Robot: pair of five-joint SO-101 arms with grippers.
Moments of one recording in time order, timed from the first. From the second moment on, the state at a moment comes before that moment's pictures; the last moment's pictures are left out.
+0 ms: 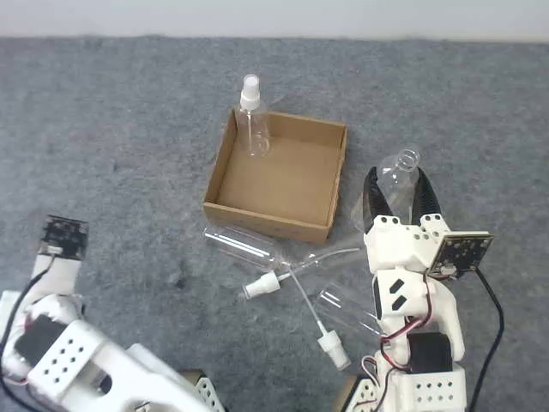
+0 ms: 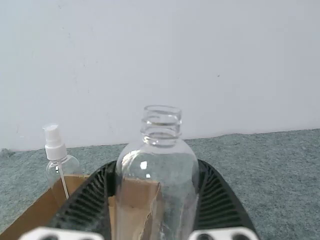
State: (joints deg) left arm -62.7 -61.7 72.9 59.0 -55.3; right arm -7.4 -102.8 89.9 23.1 -9.7
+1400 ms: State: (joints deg) left arm -62.9 -32.9 47.3 76.6 -75.9; right arm -7.7 -102.8 89.9 23.1 -9.7
